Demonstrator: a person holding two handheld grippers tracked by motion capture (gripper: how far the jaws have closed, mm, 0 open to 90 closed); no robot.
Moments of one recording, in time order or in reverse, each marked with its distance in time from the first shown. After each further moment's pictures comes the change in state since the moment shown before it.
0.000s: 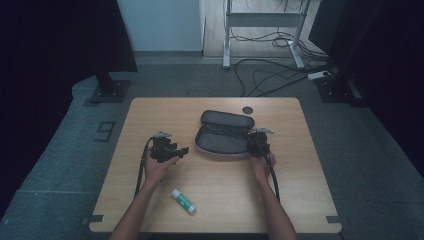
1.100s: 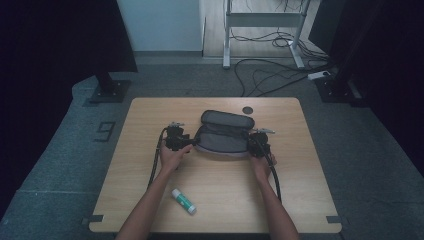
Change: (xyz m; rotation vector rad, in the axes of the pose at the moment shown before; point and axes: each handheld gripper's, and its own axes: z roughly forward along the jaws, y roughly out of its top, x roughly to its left) left arm -0.006 0.033 0.050 -0.030 -0.020 -0.068; right arm -0.001 -0.001 -0.003 0.003 0.038 0.012
